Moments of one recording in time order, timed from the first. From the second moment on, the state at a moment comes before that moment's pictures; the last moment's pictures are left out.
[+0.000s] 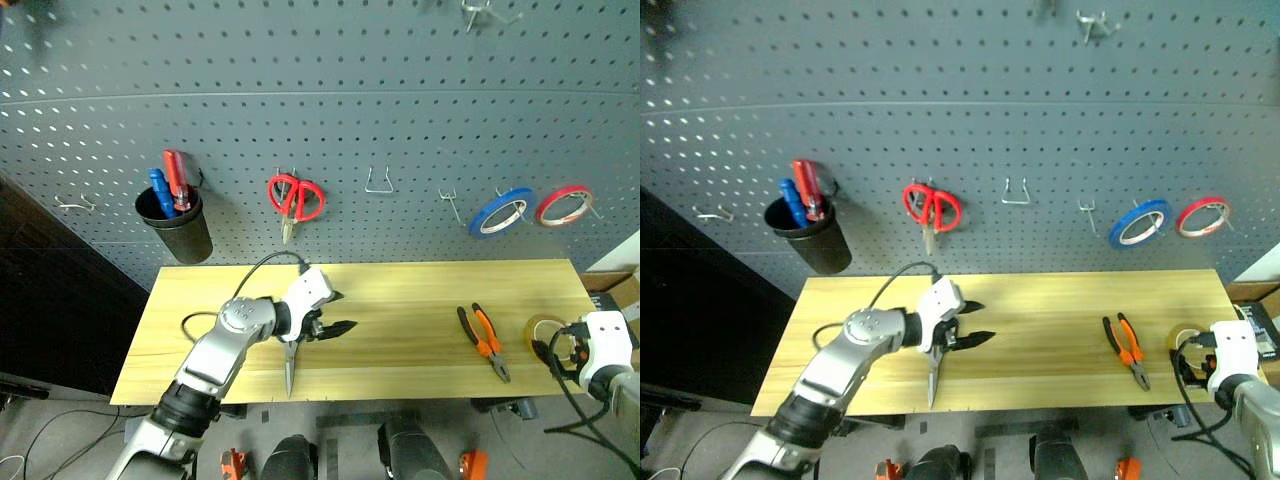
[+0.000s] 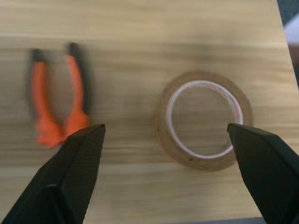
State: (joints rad) left arm -0.41 0.44 -0.33 -0.09 -0.14 0.43 -0.96; right arm 0.08 -0.64 -0.39 -0.03 0.29 0.69 0.36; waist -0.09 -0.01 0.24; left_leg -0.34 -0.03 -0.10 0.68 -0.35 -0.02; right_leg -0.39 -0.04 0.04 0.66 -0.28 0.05
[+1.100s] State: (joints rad) left arm -0.38 0.49 -0.46 -0.33 -0.14 0.33 -1.07; right arm -0.25 -0.71 -0.15 0.41 0.13 0.58 0.58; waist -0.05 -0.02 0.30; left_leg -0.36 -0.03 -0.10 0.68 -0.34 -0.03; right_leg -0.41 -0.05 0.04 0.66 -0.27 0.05
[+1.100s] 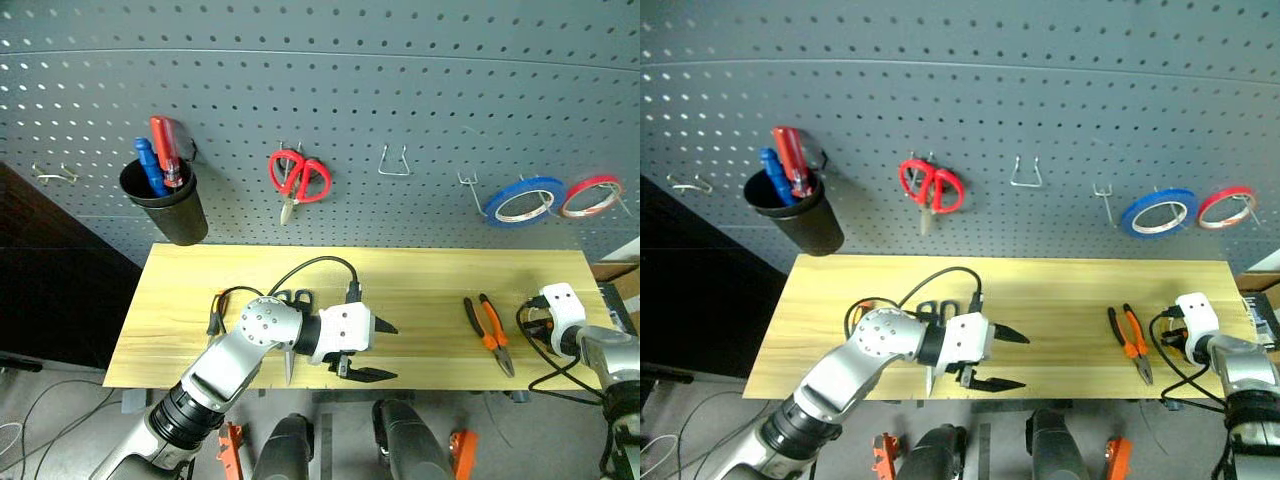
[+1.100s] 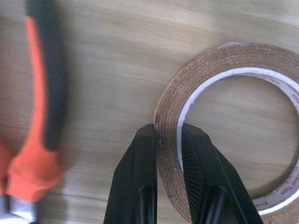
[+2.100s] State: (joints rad) left arm -0.21 0.45 -0.19 -0.39 -0.25 0.21 -0.85; right arm -0.19 -0.43 0.22 -0.81 -0.32 0.71 0.05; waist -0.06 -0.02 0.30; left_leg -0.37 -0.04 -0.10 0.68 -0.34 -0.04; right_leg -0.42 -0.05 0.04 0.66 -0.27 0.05
